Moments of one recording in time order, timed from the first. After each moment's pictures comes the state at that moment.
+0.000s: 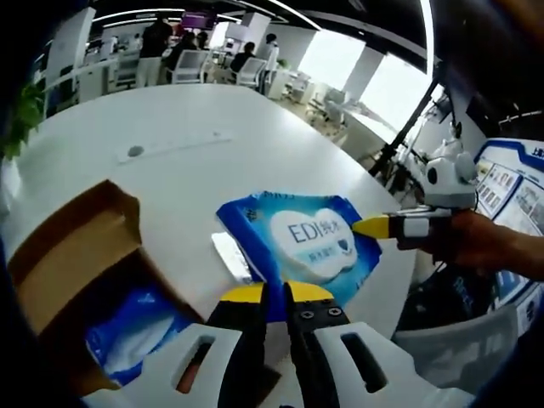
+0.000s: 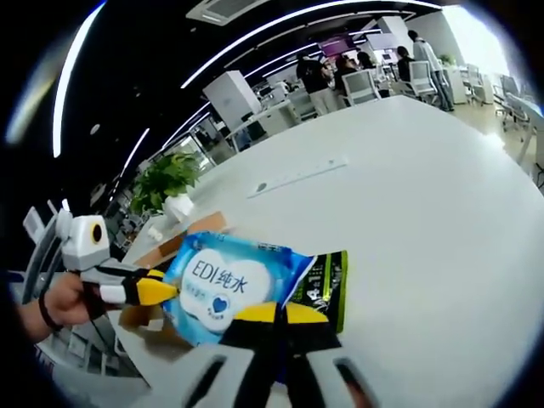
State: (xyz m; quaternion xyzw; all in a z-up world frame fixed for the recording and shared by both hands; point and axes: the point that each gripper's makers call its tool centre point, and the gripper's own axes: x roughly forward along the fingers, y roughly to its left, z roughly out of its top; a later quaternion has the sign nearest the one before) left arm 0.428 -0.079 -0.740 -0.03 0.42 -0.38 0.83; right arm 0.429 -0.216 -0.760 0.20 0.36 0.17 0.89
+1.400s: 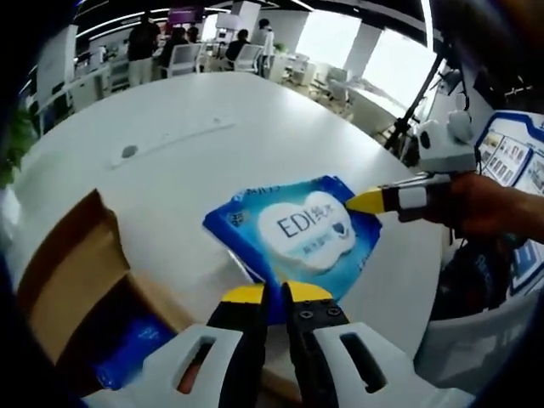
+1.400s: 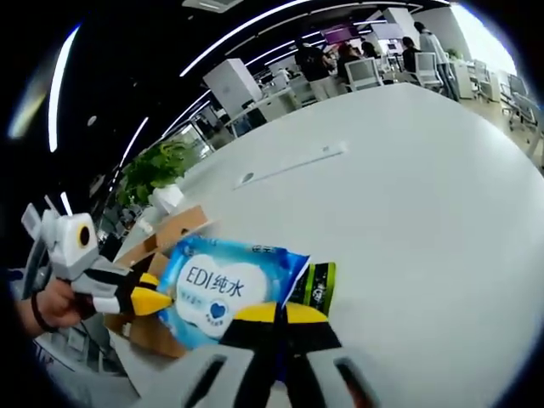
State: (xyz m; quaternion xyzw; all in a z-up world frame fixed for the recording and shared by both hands) left arm 0.449 -0.088 -0.779 0.04 0.43 -0.37 0.82; right arm 0.461 -0.217 -0.796 0.19 0.39 0.18 0.88
